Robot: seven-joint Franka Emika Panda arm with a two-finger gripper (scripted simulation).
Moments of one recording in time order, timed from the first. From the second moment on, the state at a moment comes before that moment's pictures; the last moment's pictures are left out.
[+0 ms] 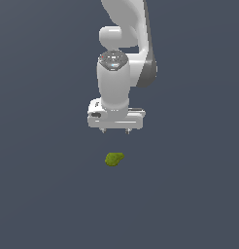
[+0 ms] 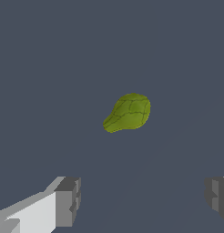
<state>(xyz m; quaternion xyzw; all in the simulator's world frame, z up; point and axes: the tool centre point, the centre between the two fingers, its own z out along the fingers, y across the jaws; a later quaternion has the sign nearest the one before) 0.002 -0.014 0.185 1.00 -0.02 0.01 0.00</state>
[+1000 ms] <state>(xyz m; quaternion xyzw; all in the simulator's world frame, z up) 0.016 -0.016 0.163 0.98 -0.18 0.00 -0.01</state>
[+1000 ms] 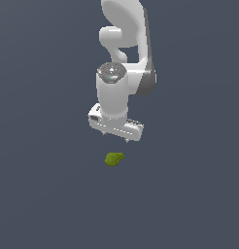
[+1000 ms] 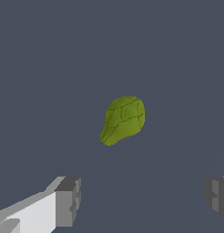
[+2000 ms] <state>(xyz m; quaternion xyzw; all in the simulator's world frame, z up) 0.039 -0.019 0.125 0.90 -0.44 0.00 -0.01</state>
